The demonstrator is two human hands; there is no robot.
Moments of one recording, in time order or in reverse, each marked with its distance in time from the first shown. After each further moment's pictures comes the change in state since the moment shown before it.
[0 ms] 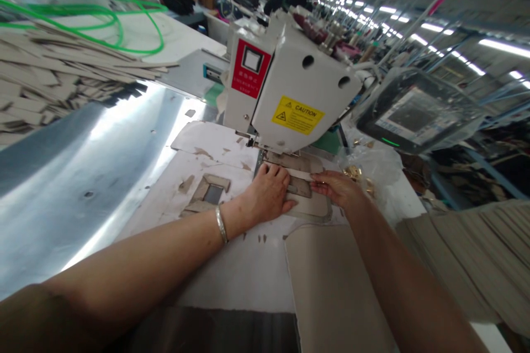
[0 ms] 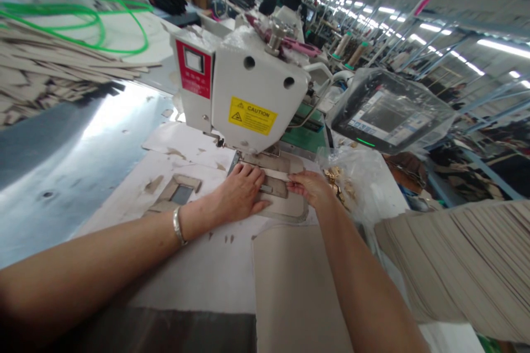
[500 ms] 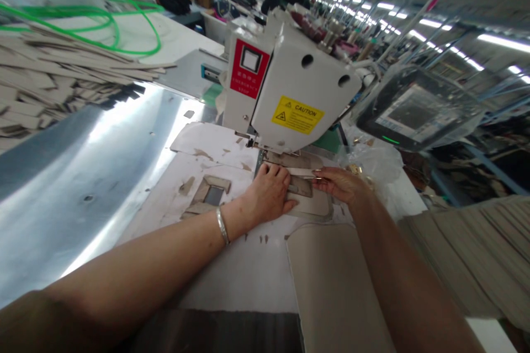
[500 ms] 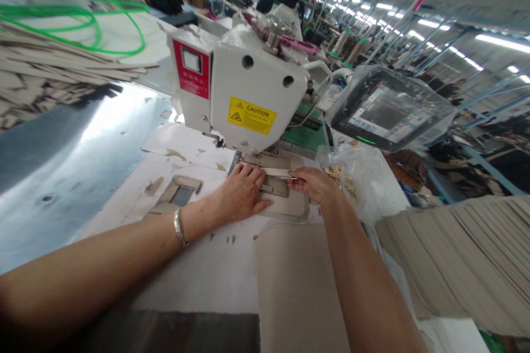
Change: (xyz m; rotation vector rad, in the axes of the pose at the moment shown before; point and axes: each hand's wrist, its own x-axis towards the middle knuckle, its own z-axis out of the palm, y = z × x) left_hand 0.000 -0.001 0.001 -0.029 0.007 -0.001; right_hand 0.005 -0.004 -0.012 0.004 -0.161 -0.047
